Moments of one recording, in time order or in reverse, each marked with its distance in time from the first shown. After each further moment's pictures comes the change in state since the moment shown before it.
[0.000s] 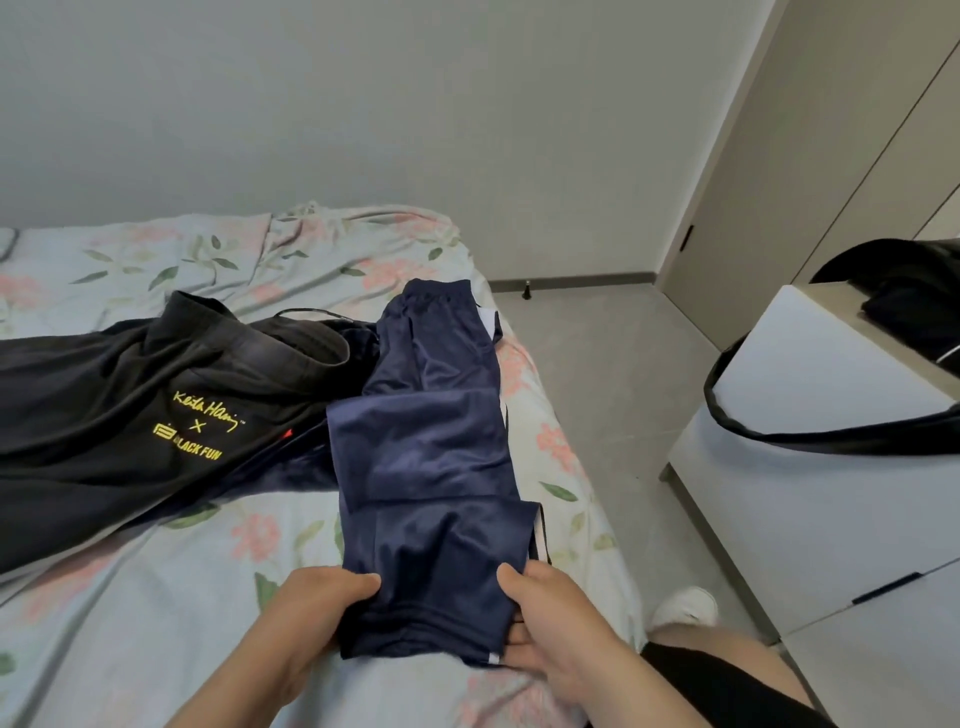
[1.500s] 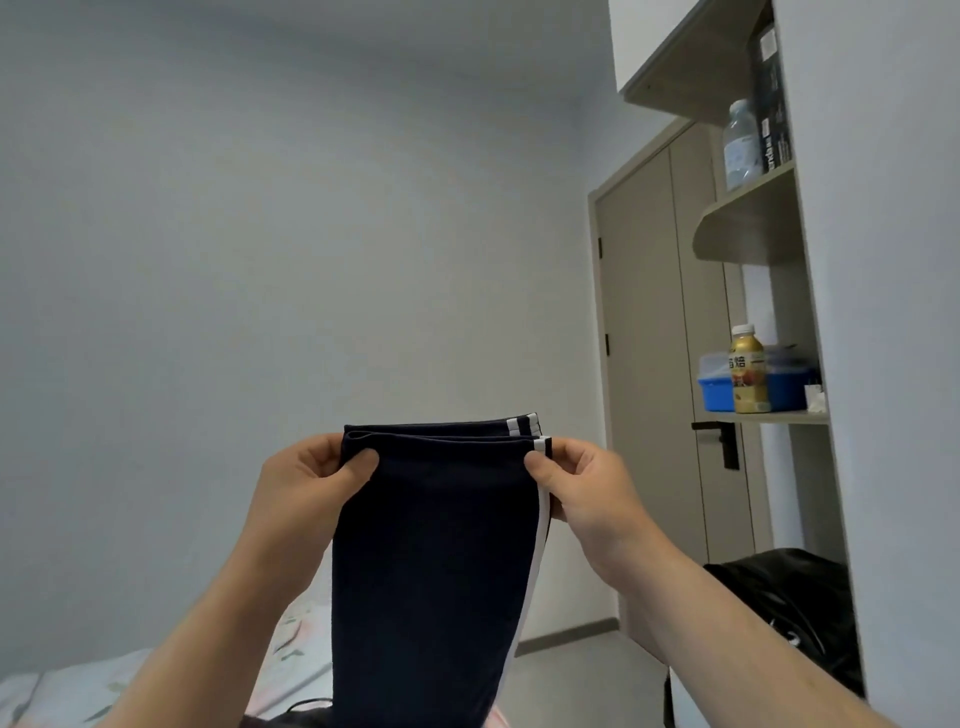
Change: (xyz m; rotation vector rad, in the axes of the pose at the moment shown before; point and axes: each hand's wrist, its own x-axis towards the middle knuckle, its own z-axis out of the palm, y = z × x) left_hand -0.365 0.253 -0.067 -0.253 -0.083 1.487; right_hand -0.393 -0.213 0.008 -0.050 0.019 -1.476
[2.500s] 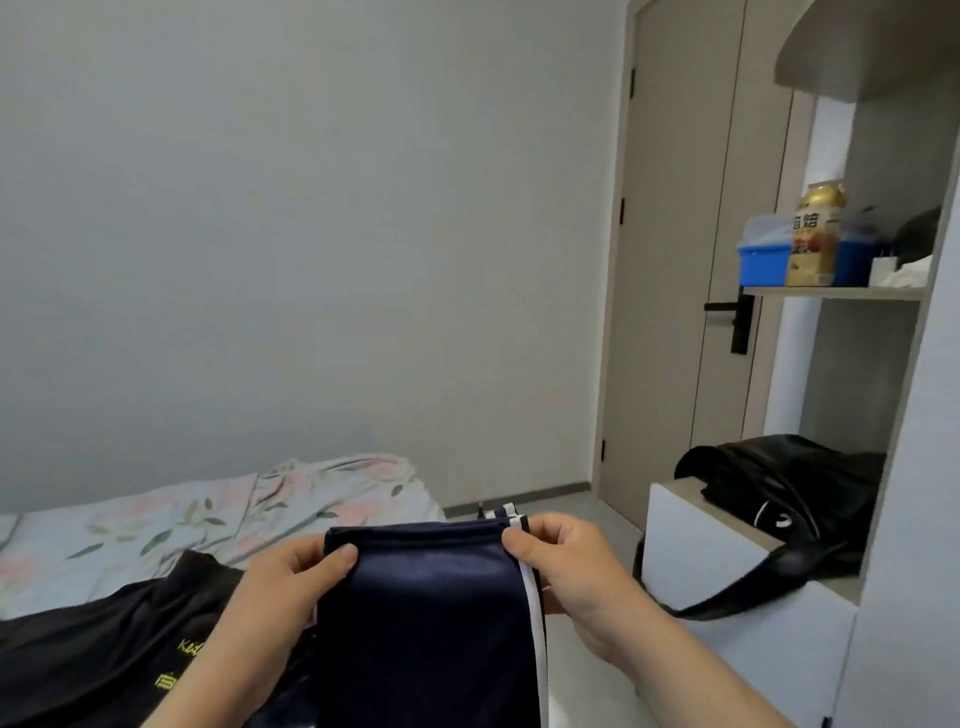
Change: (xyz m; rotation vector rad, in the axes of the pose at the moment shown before) left_hand -0.072 -0.219 -0.032 0.022 -0.092 -0.614; right_hand -0.042 0.175 -0.013 -0.061 0.002 0.625
